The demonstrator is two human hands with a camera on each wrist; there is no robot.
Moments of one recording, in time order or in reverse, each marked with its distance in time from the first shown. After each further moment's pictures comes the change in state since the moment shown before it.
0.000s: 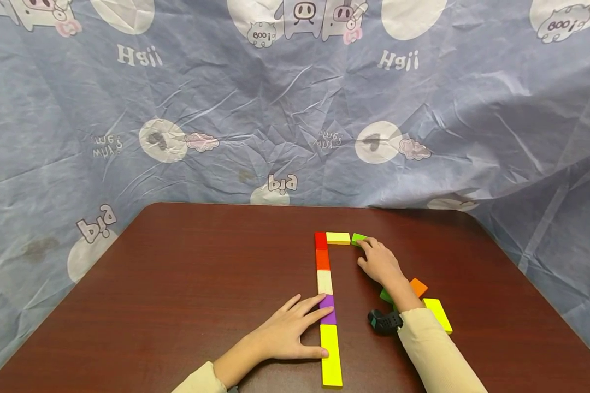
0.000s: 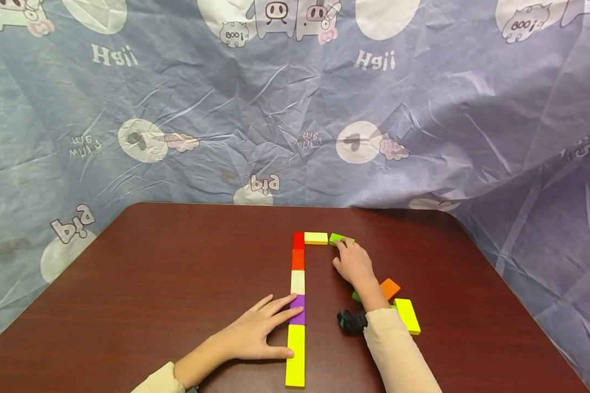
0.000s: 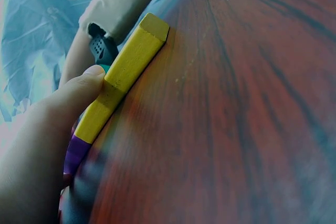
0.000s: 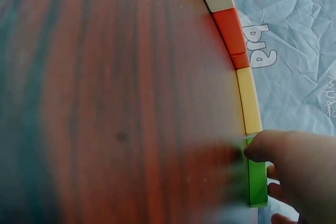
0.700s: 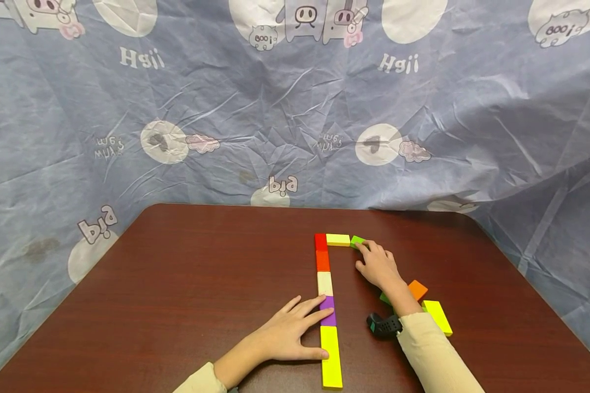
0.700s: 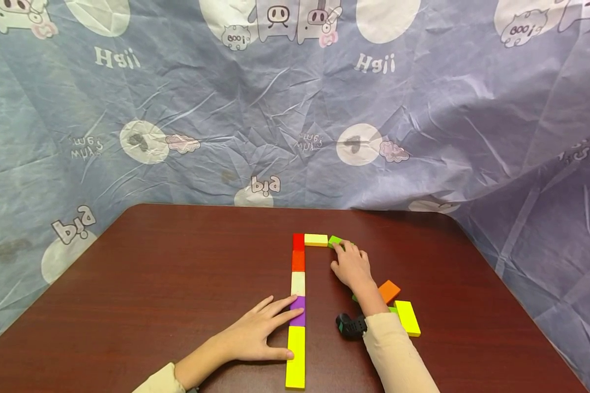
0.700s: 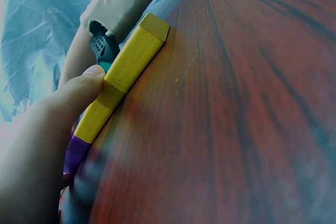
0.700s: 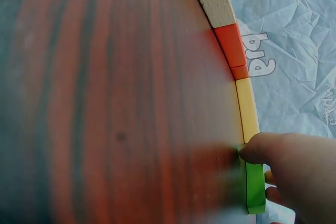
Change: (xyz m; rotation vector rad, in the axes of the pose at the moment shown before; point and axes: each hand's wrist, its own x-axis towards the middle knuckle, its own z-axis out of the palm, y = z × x) left_hand 0.000 -0.002 0.003 0.001 -0.004 -0.006; right_hand -0.004 -0.006 0.004 0.028 0.044 0.018
